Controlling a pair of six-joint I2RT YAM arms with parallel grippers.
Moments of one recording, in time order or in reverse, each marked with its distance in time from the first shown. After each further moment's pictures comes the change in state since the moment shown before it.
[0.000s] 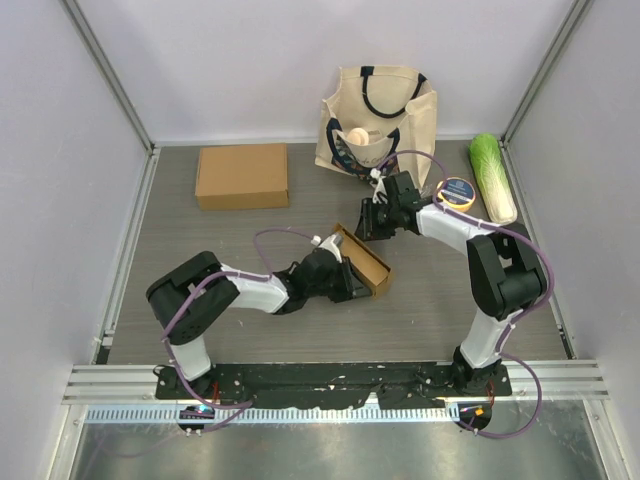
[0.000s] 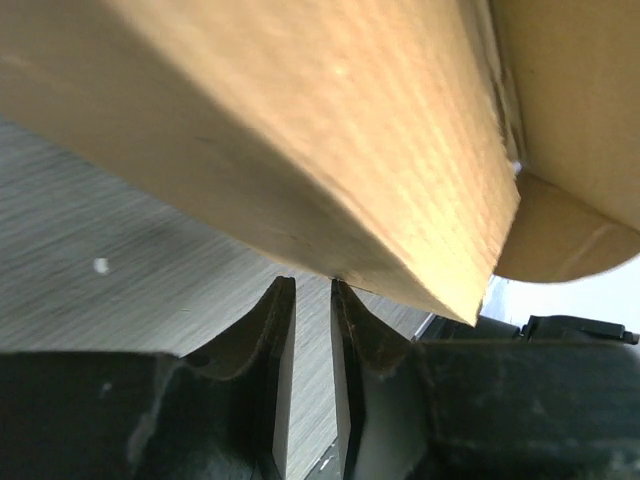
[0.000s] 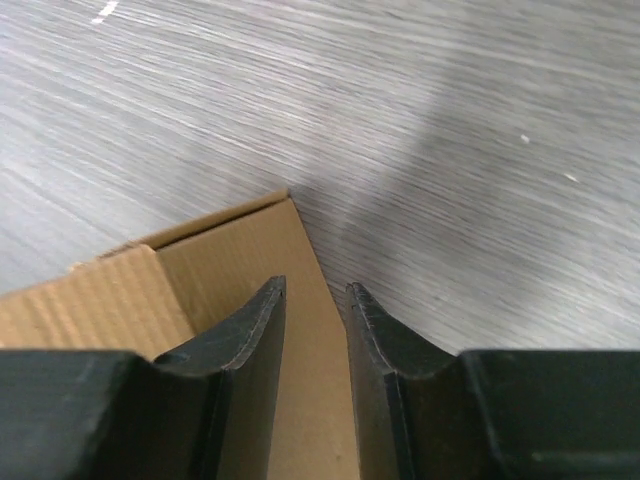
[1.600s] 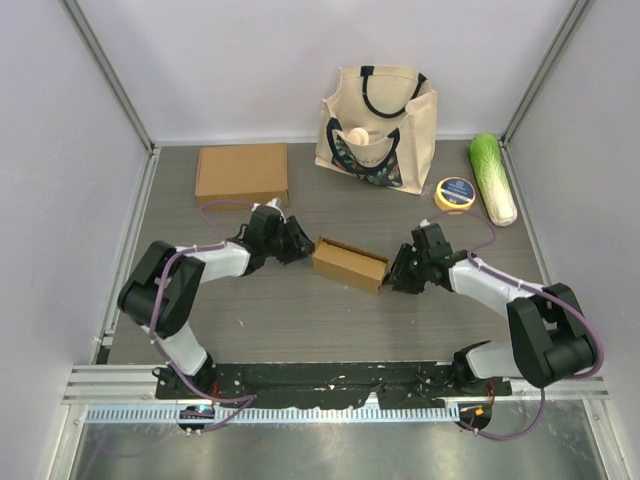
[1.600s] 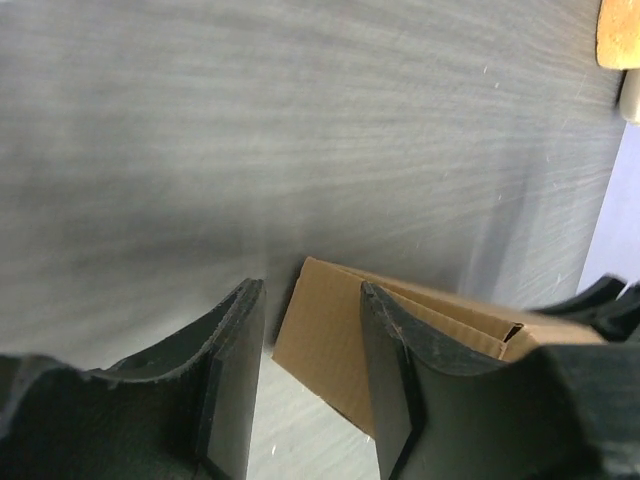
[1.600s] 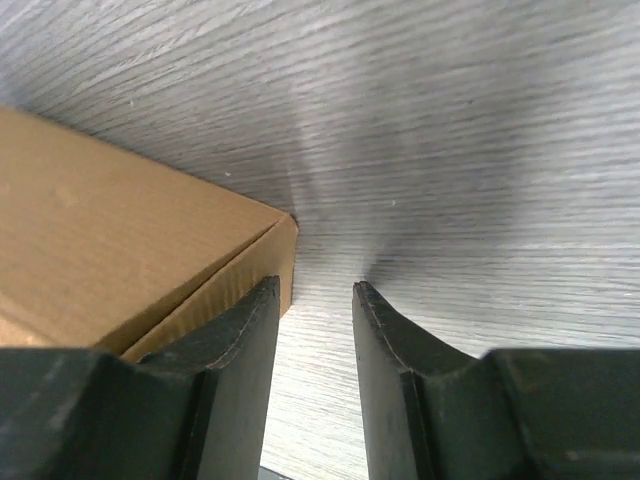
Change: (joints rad) left arm 0.437 -0.009 0.109 -0.266 0.085 0.197; right arm -0.029 -0.446 -0.568 0.048 0.109 0.457
